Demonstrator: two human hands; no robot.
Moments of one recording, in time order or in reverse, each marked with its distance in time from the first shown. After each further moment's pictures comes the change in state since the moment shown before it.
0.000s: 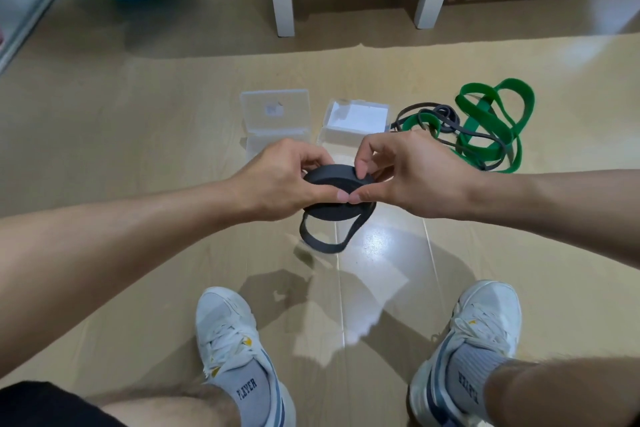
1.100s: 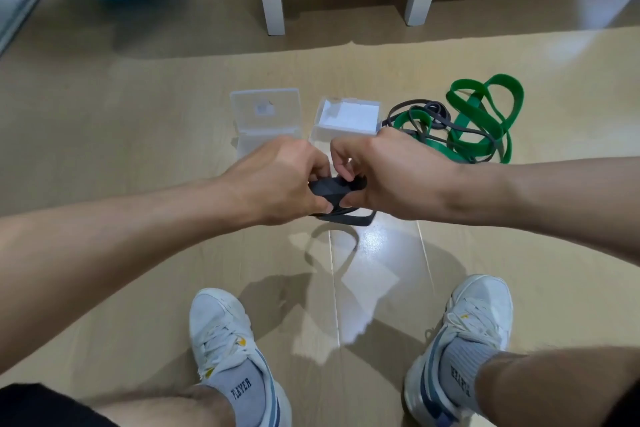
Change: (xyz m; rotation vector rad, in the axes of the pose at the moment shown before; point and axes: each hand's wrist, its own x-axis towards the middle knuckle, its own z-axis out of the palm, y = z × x) left_hand -0.003 0.027 0.004 0.600 0.004 -0.015; right_hand 0.001 -0.018 0.000 -0.347 -0.056 -0.072
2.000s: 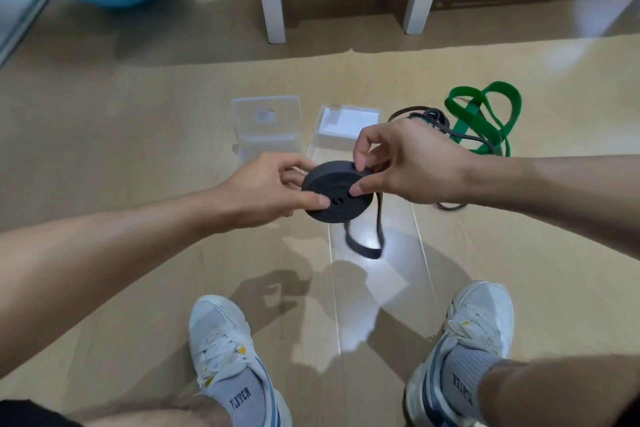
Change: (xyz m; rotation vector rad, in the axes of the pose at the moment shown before) left_hand -0.003 -0.028 0.011 -0.740 -0.103 -0.147; right_hand 0.001 0.023 -0.013 0.272 0.029 0.119
